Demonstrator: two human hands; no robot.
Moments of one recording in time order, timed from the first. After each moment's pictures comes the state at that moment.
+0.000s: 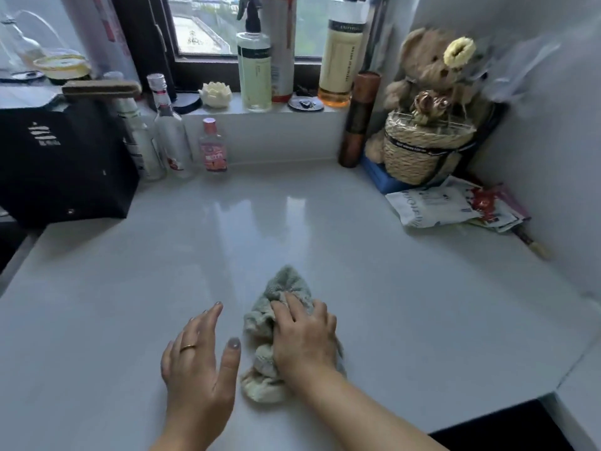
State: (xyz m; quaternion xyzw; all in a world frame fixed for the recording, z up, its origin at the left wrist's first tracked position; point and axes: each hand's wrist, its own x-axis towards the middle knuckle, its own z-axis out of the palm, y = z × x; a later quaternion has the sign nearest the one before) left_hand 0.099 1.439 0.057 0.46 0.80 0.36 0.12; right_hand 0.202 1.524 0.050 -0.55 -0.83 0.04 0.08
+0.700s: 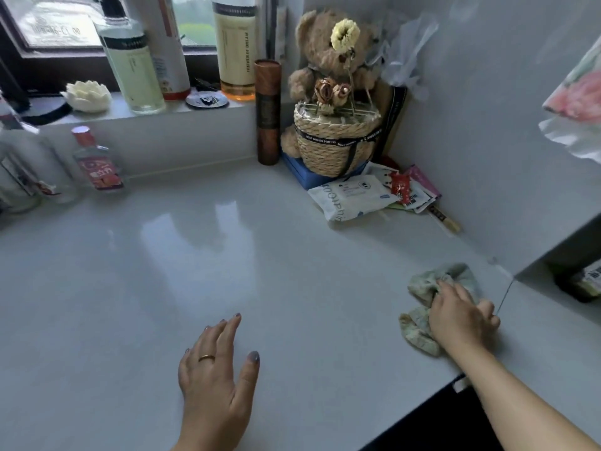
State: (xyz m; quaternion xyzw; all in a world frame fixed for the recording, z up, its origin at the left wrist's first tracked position) left_hand 0.180 1.510 0.037 0.57 0.73 0.32 0.19; right_hand 0.482 1.625 0.040 -0.85 -0.52 0.04 0.11
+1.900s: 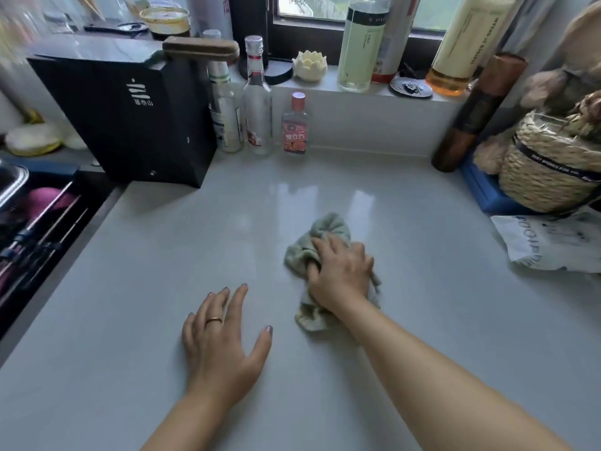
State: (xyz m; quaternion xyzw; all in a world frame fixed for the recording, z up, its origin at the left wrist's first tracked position) left_hand 0.040 1.458 0.028 0.39 0.88 0.24 0.08; right_hand 0.118 1.632 0.027 -0.48 -0.87 0.09 0.10
